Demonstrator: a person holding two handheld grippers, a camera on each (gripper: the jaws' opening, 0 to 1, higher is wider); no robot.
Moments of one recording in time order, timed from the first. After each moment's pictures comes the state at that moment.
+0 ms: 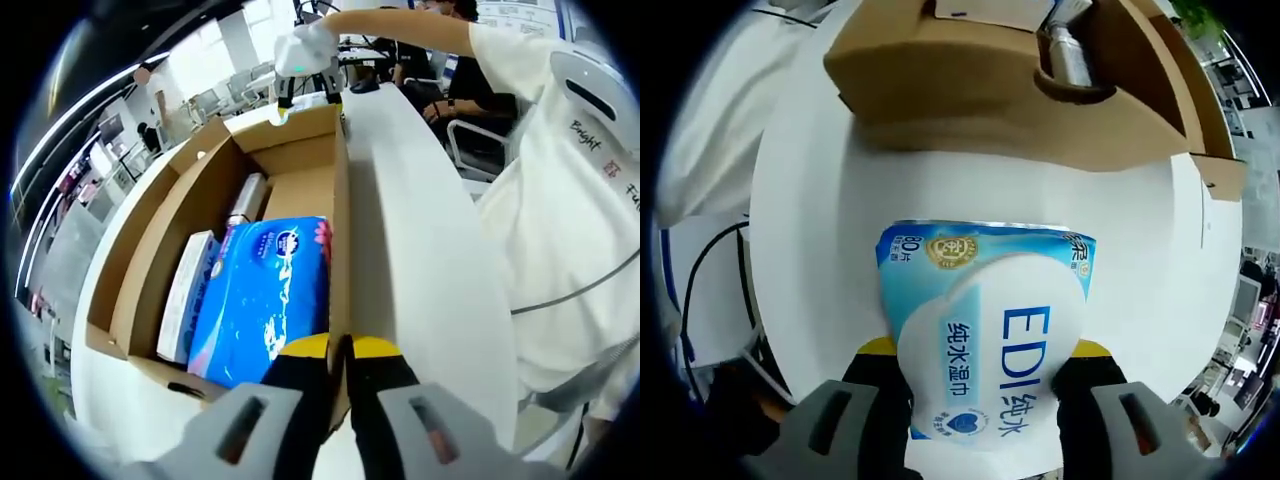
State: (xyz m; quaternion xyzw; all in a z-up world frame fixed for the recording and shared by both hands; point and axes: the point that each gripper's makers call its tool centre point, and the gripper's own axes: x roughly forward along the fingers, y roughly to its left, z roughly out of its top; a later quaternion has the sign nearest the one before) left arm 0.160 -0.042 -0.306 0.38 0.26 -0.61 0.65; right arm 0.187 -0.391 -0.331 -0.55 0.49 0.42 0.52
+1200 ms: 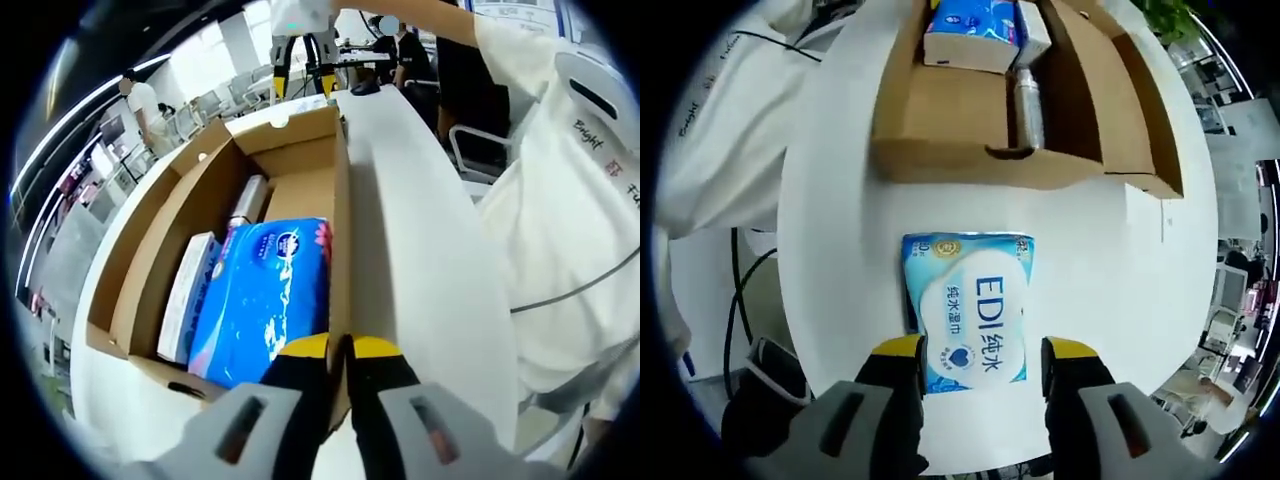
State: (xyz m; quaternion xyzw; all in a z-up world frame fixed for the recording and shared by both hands) left arm 0.161 -0.041 -0.305 0.37 0.26 -0.61 0.65; right arm 0.184 -0.380 -0.258 -0.54 0.47 0.41 0.56
